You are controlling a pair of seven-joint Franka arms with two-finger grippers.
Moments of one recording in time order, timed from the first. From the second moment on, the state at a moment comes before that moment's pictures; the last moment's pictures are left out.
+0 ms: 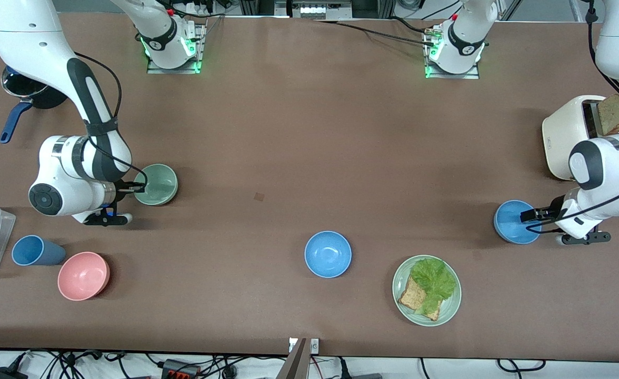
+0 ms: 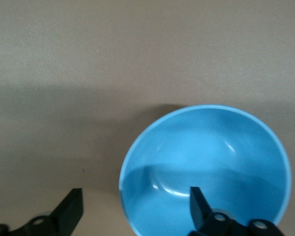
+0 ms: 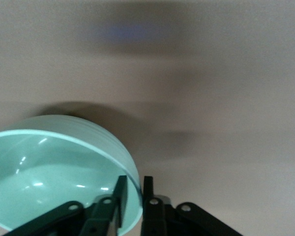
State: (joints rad) left arm 0.34 0.59 -0.09 -1.80 0.07 2.35 0.11; right arm 0.03 0.57 -0.05 -1.80 0.01 1.96 -0.04
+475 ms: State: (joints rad) left arm 0.35 0.60 -0.09 -1.82 0.07 2.38 0.19; right arm 0.03 0.53 0.09 -1.78 0.02 1.94 -0.04
